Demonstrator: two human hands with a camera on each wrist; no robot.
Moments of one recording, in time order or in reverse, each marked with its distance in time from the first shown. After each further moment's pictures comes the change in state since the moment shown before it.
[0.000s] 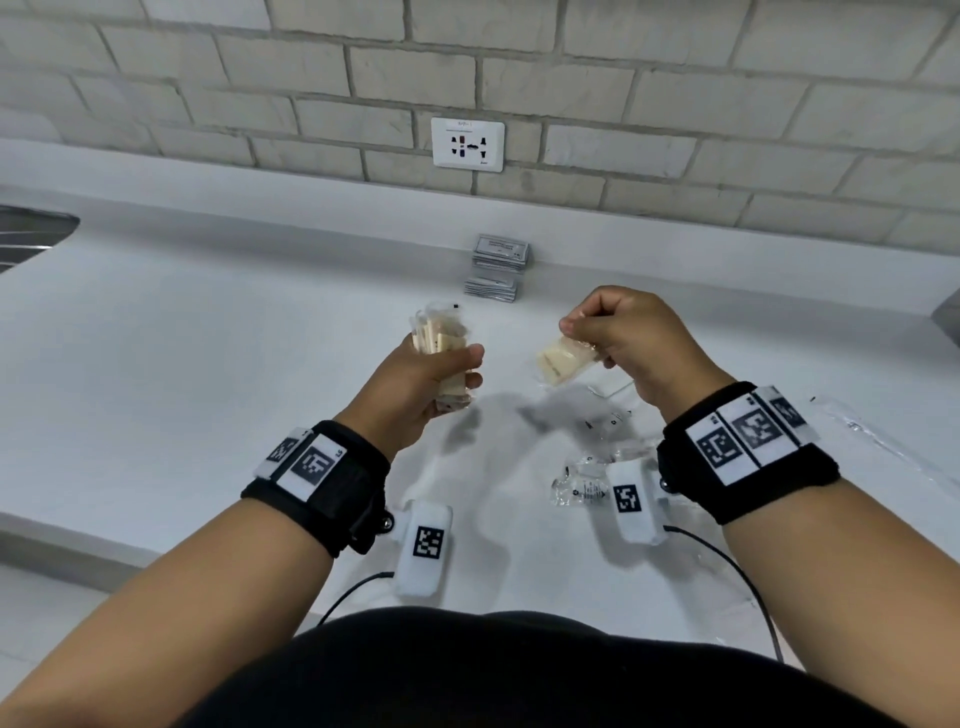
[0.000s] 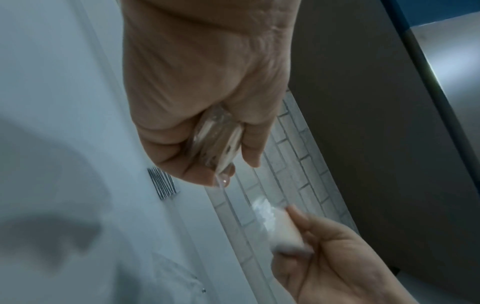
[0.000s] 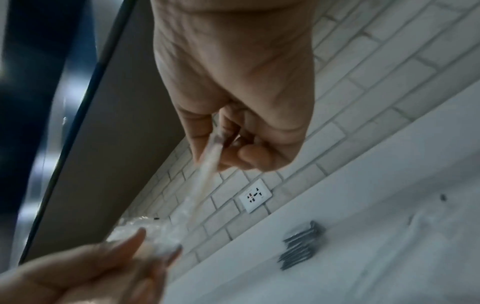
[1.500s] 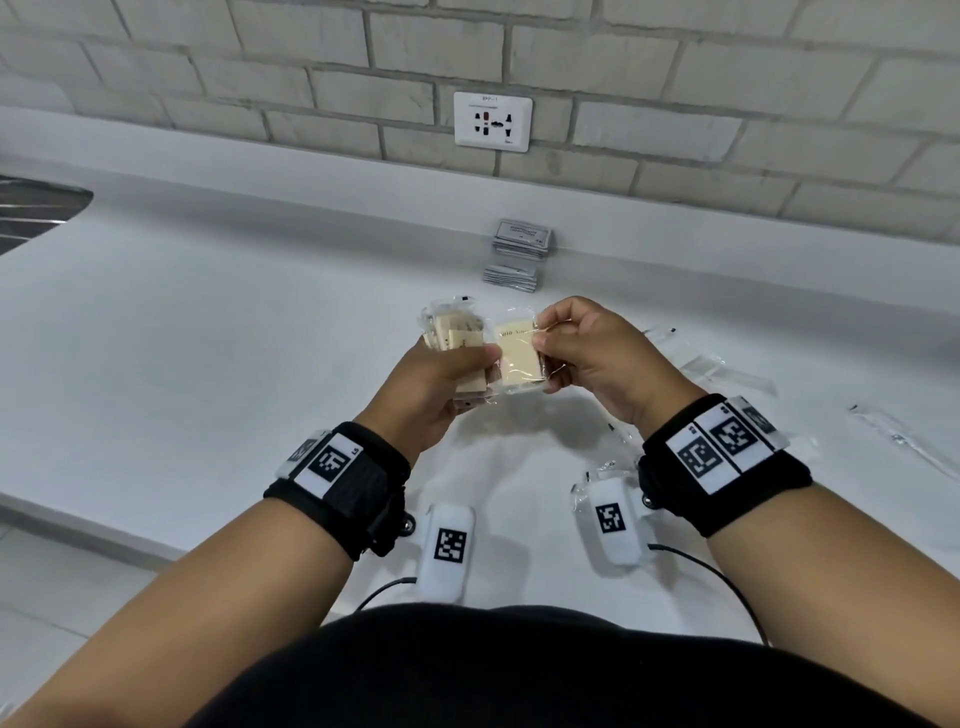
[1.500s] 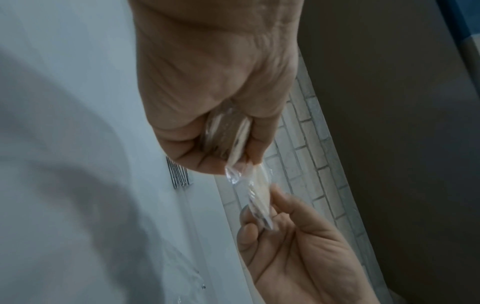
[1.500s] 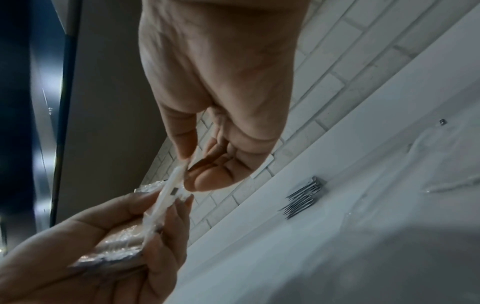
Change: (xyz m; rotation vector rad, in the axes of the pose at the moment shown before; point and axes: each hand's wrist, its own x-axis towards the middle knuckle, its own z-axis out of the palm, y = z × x) left_hand 0.009 -0.008 -0.001 -0.091 0.051 -0.019; right_hand 0.013 0.019 0.046 0.211 -0.269 0.052
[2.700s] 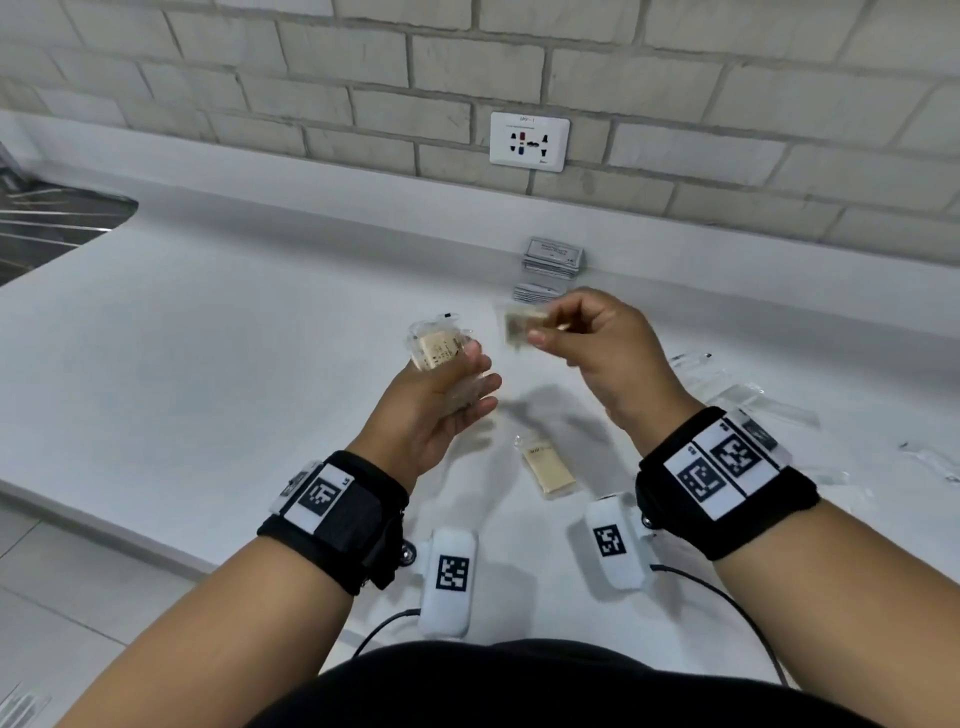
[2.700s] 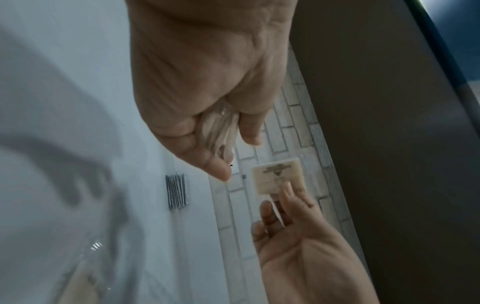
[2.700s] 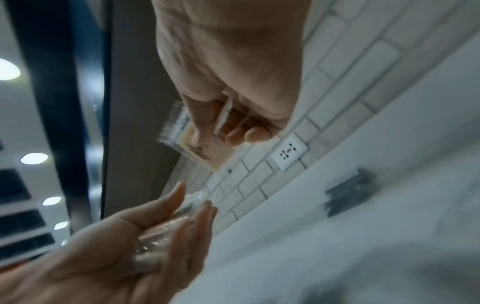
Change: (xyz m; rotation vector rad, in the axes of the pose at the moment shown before) left_hand -0.011 0.012 -0.027 -0.221 0.128 -0.021; right_hand 0.014 -0.016 0.031 -0.155 0.178 -0.248
